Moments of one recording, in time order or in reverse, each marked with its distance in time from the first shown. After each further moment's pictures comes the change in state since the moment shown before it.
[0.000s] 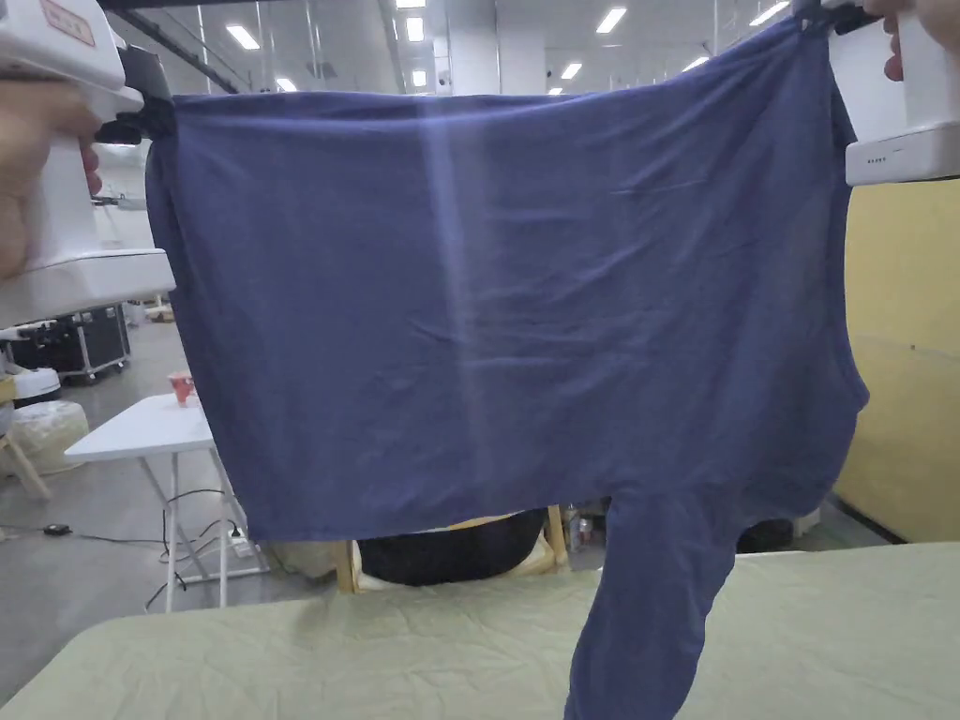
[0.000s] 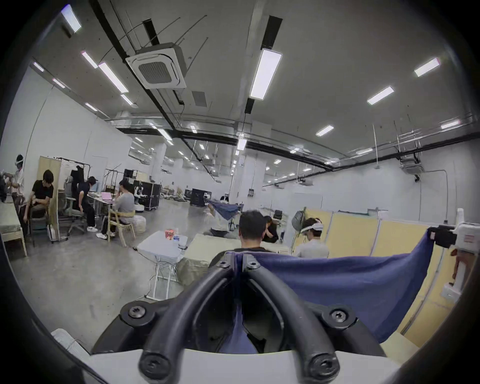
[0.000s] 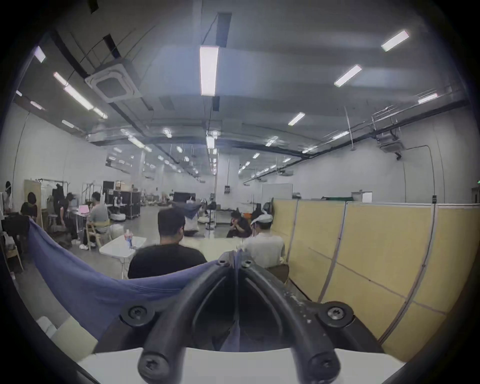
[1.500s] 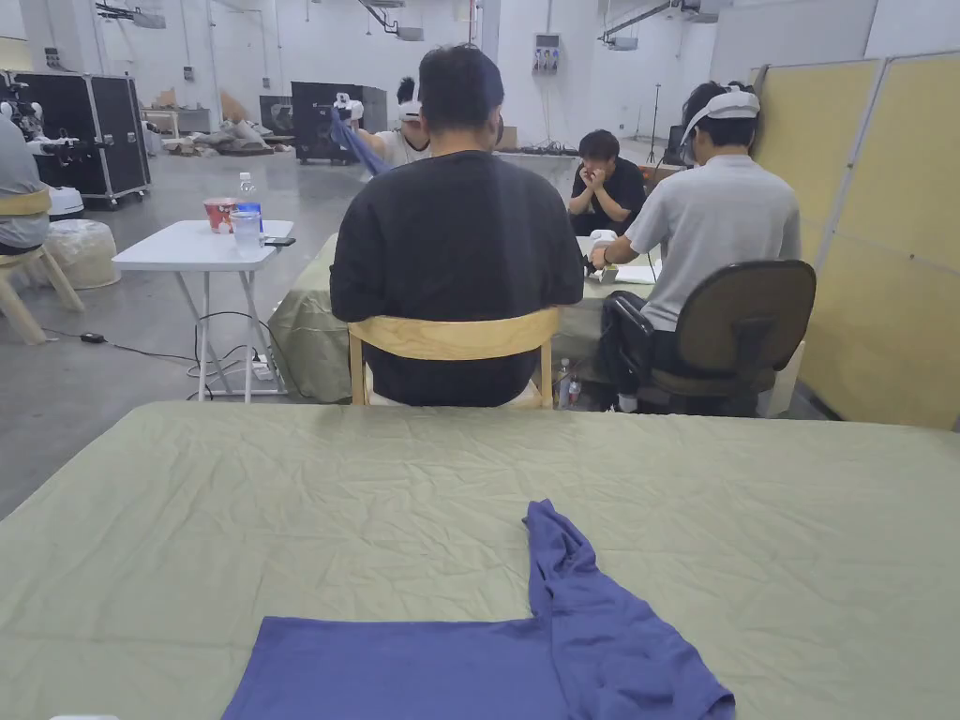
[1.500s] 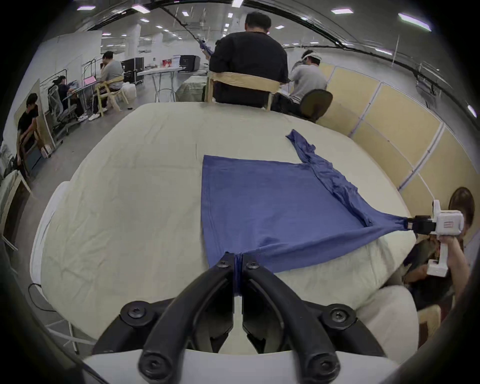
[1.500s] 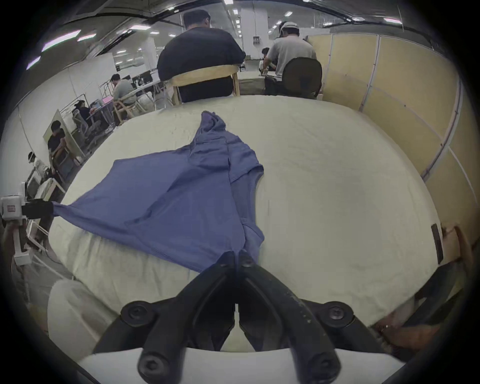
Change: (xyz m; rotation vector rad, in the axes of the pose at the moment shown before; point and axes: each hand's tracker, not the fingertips) left arm -0.096 -0.502 0.354 -0.905 -0.065 -0.012; right arm 0.047 -0.585 0.300 -0.909 0.254 -0.027
